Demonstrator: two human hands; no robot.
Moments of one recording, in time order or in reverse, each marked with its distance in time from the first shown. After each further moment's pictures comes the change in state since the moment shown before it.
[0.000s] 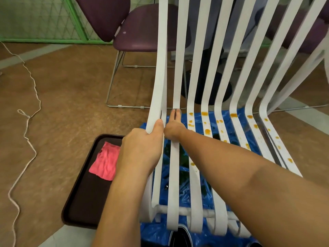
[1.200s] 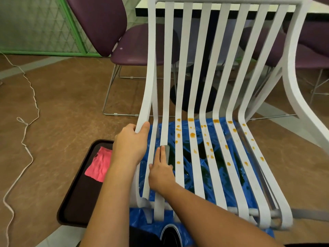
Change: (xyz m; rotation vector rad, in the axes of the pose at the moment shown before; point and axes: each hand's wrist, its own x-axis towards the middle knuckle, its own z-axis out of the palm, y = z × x) left_hand -0.022 0.008 -0.006 -0.068 0.046 0.113; right_hand -0.163 0.017 0.073 -0.055 0.138 -0.215
